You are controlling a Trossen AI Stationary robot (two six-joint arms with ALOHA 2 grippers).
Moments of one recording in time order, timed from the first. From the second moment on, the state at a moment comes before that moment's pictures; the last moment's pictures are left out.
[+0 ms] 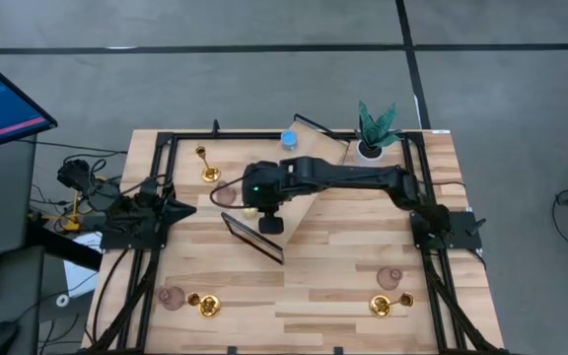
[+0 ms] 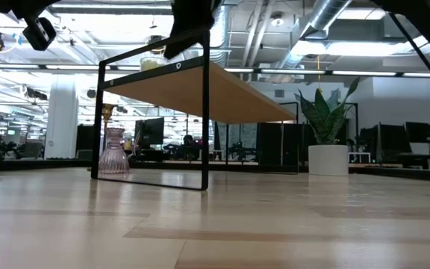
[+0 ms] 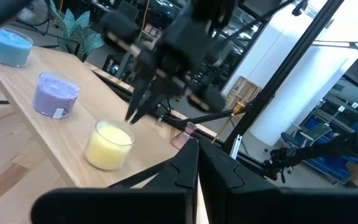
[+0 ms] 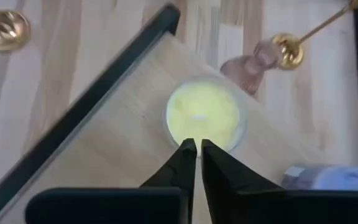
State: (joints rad) left arm -0.62 0.13 0.39 -0.26 -0.64 -0.48; right arm 0.00 2.23 2.33 -1.10 0.08 -0.16
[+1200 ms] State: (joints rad) left arm -0.62 0.13 0.39 -0.24 -0.64 -0.48; right arm 0.00 2.21 2.27 -1.18 0.13 -0.17
